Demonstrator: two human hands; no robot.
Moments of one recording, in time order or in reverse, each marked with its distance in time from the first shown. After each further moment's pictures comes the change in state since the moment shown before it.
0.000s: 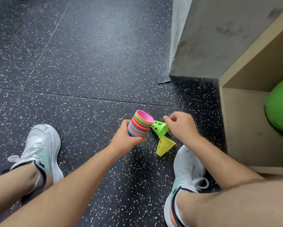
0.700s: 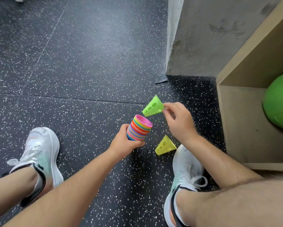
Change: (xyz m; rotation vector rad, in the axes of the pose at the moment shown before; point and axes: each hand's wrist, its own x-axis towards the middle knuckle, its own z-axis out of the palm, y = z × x) left_hand -0.004 -0.010 0.007 0.055 -0.014 -0.044; right_hand -0.001 0.005 0.000 0.208 0.220 -0.321
